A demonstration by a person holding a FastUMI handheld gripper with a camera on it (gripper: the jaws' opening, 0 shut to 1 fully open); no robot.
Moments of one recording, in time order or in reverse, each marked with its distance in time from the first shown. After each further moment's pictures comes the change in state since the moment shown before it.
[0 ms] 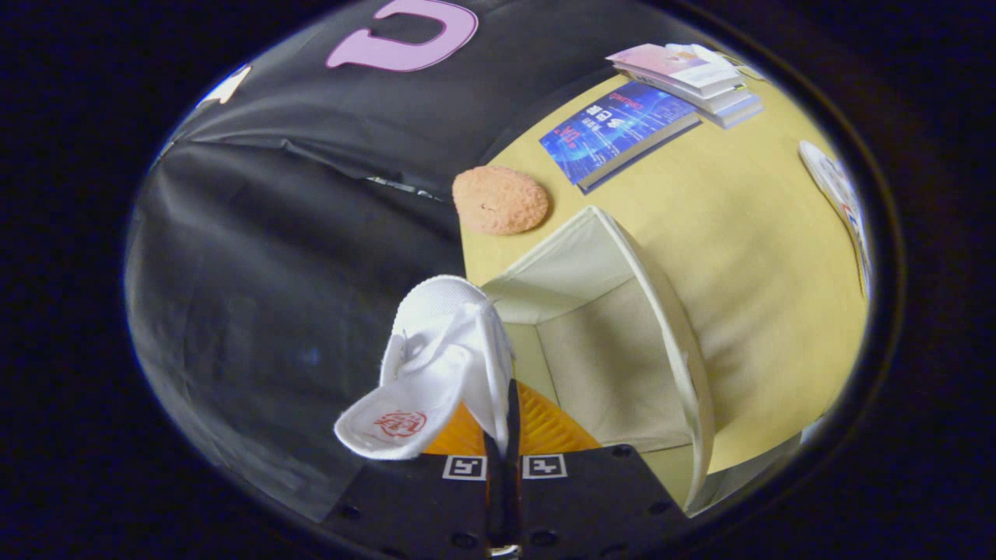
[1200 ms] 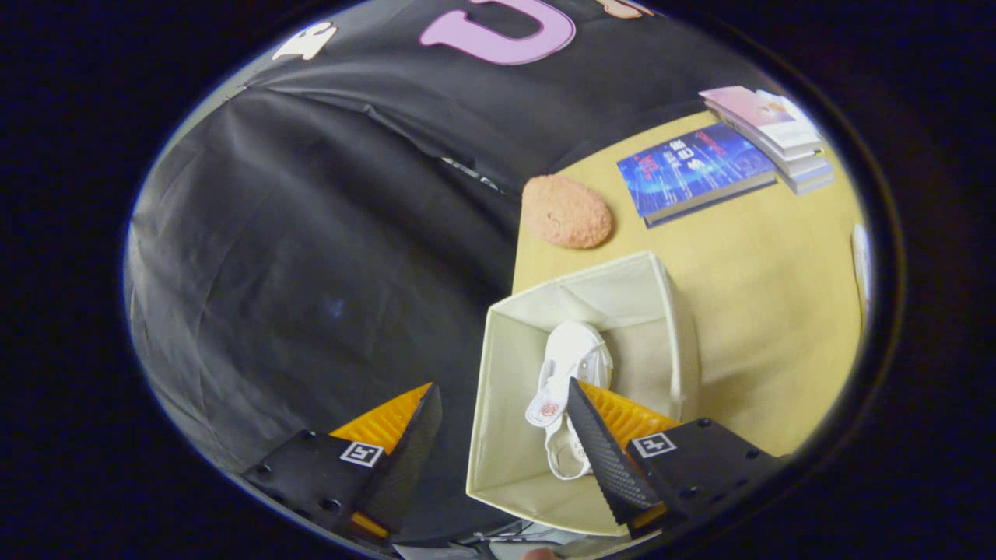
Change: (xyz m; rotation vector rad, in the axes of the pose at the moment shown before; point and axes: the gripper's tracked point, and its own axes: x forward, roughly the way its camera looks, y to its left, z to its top) arm -0.058 0.025 0.028 -0.296 -0.014 0.223
